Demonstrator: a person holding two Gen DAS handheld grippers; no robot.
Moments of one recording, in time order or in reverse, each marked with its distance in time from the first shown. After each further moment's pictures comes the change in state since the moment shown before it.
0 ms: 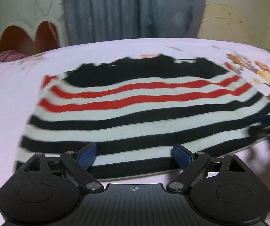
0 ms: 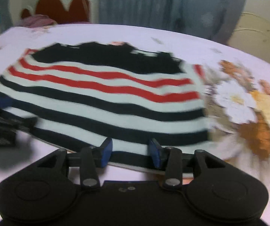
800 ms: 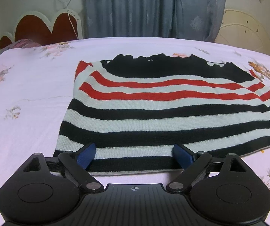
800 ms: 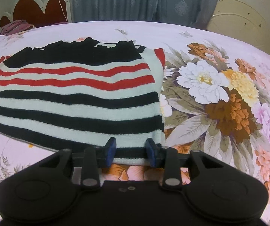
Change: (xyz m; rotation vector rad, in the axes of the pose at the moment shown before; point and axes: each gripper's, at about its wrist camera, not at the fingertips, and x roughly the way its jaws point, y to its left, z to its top) left arm 0.005 0.053 -0.015 -0.075 0.002 0.032; right arm 0.001 -0.046 -0.014 0.098 0.030 -0.037
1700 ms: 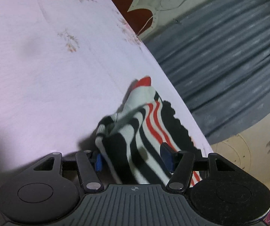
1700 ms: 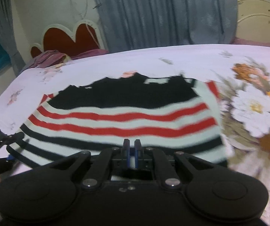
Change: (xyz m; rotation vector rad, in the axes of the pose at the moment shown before) left arm 0.020 0.097 -0.040 -0.930 -0.189 -0.204; right arm -0.006 0.041 0.051 0.082 -0.129 0.298
